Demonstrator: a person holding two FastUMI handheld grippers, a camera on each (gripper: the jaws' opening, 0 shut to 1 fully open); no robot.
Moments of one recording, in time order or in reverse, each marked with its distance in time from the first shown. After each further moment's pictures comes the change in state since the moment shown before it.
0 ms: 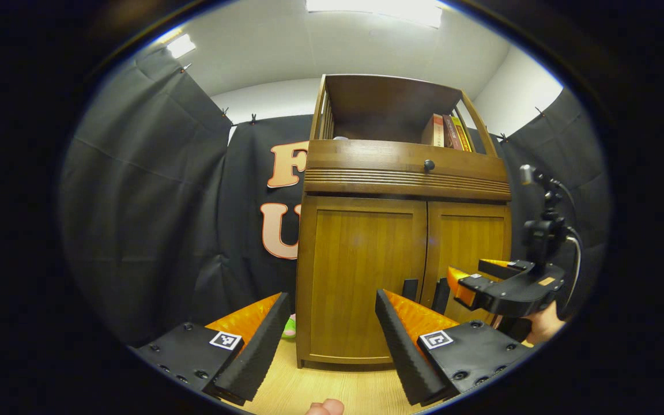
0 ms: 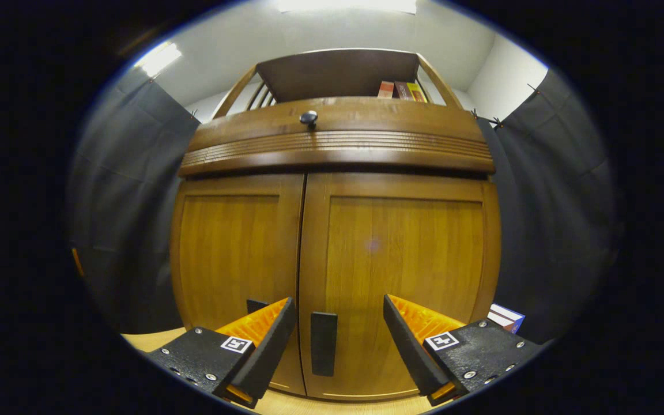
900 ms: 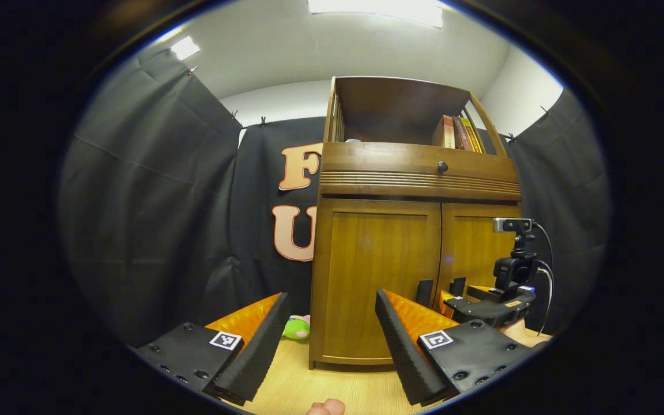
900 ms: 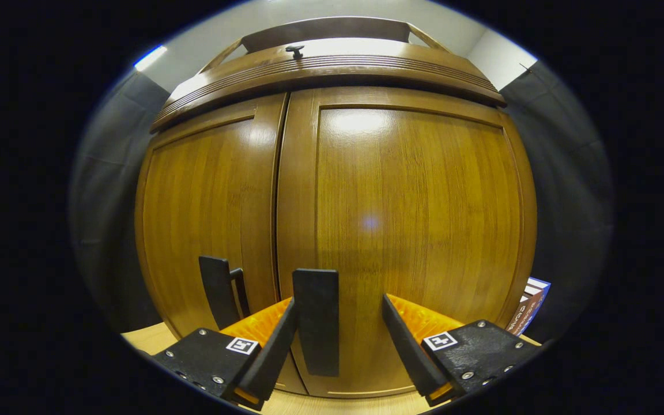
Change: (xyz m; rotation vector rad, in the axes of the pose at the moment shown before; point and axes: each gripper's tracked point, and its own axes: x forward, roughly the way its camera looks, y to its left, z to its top) left arm 0.004 0.008 -0.001 -0.003 -0.019 0.066; right arm 0.044 -0.003 -0.072 0.049 0.109 -0.042
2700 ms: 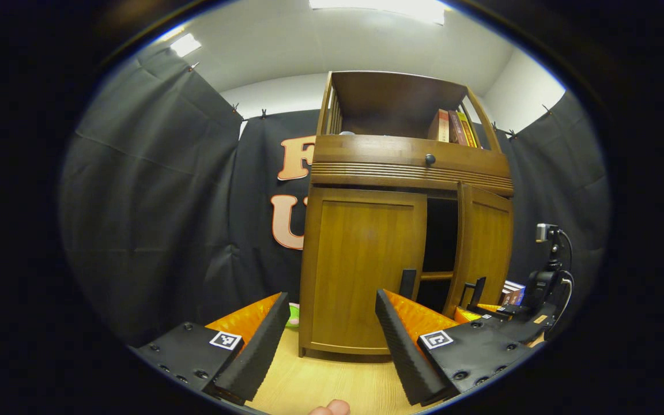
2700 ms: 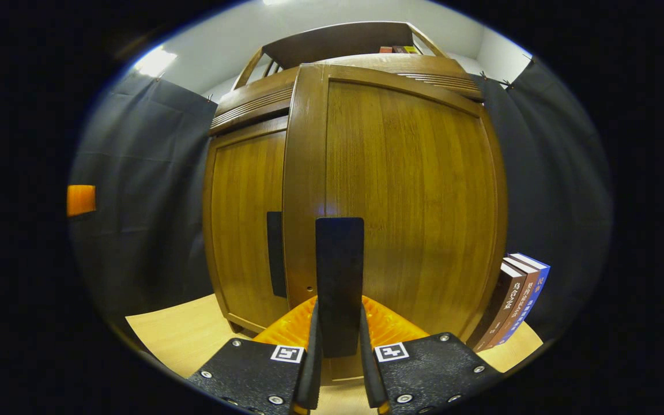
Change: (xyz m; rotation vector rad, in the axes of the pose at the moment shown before) left arm 0.000 -0.010 -0.003 -0.013 0.062 0.001; right arm -0.118 -0.010 -0.027 0.002 0.046 0.218
